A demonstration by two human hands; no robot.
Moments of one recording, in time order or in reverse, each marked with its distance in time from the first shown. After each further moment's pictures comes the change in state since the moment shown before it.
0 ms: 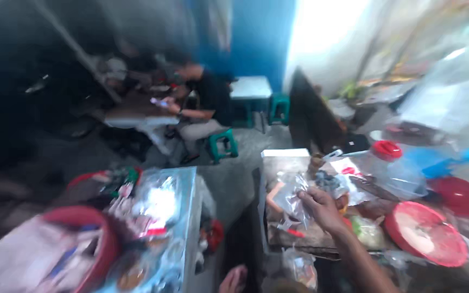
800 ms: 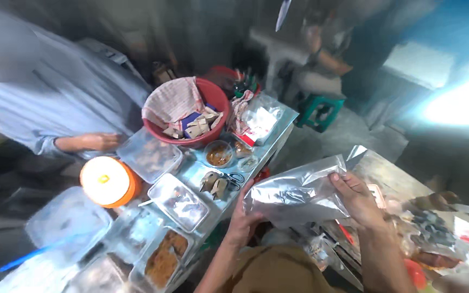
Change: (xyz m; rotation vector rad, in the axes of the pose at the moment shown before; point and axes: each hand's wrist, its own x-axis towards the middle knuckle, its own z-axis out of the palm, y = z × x) left_hand -0.101 0.055 -0.068 -0.816 0.301 0.590; right_hand -0.023 -0.038 0.193 0.221 -0.617 0.201
